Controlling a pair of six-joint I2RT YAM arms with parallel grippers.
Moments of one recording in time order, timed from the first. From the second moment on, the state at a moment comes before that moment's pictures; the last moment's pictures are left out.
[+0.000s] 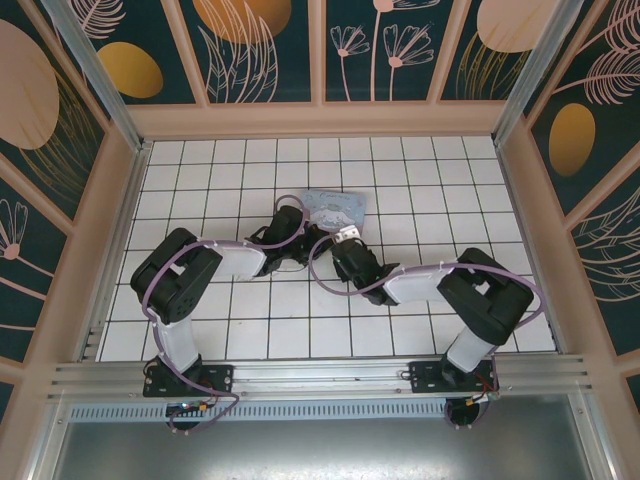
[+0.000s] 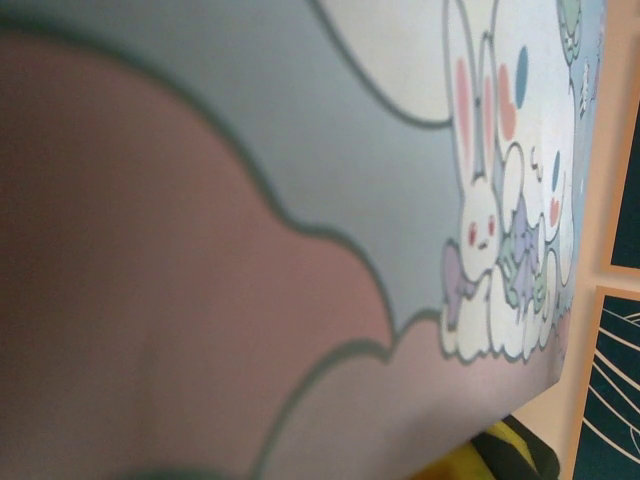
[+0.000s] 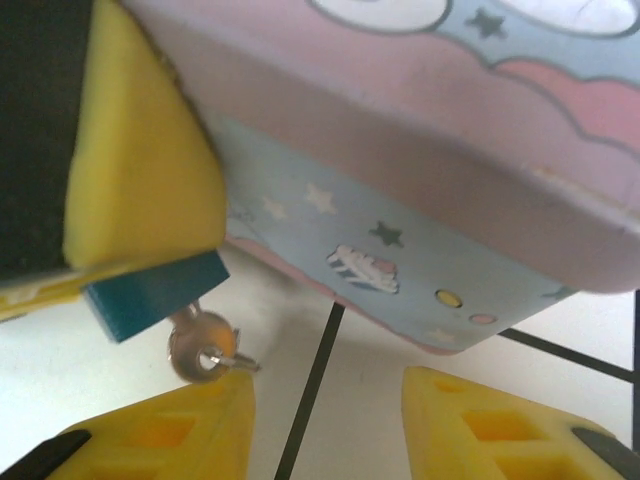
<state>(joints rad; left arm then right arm) -0.67 1.86 0.88 0.35 0.35 -1.20 0.87 1.65 0.65 0.22 0.45 0.26</state>
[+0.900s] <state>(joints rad) -0.65 1.86 0.88 0.37 0.33 -1.20 0.80 1.68 0.72 0.19 0.19 0.28</state>
